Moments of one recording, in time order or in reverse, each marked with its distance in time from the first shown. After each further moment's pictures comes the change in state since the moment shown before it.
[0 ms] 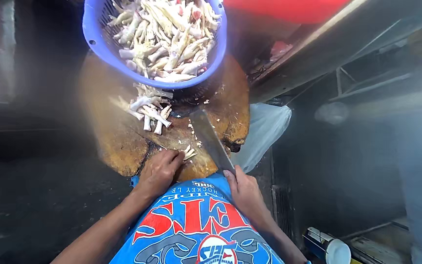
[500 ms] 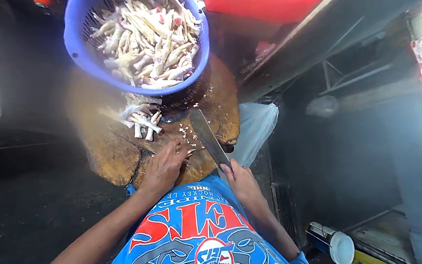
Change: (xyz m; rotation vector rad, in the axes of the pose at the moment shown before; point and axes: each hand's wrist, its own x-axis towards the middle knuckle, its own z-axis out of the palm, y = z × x) left_hand 0.045 0.021 -0.004 0.055 -0.163 -0.110; right_hand 0.022 0.012 -0.013 -0.035 -0.198 0.217
